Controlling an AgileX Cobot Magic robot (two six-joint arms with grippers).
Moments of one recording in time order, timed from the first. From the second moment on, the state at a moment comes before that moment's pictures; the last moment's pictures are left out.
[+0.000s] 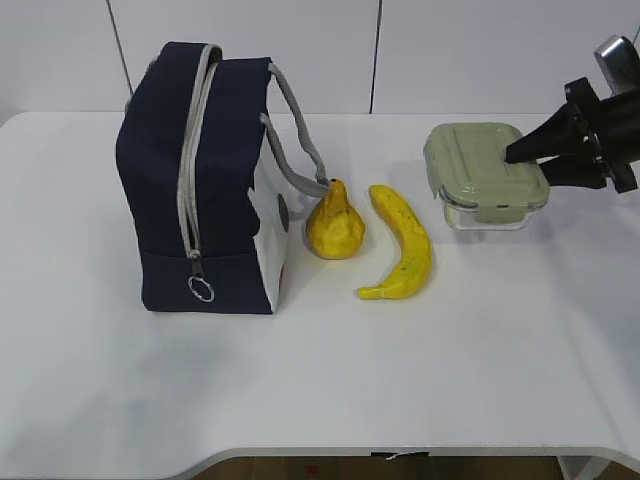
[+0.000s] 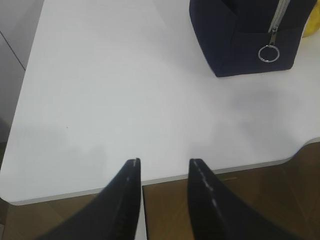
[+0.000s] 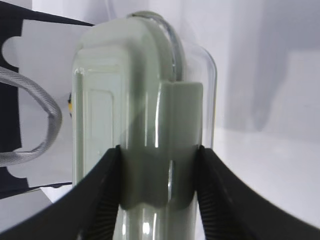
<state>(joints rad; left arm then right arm) -0.11 0.01 -0.52 -0.06 1.11 0.05 -0.28 2.04 -1.49 1.06 1.17 -0.67</state>
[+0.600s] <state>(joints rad) -0.11 0.22 -0.61 -0.20 1.01 0.05 -0.26 1.95 -1.49 1.15 1.17 -0.60</state>
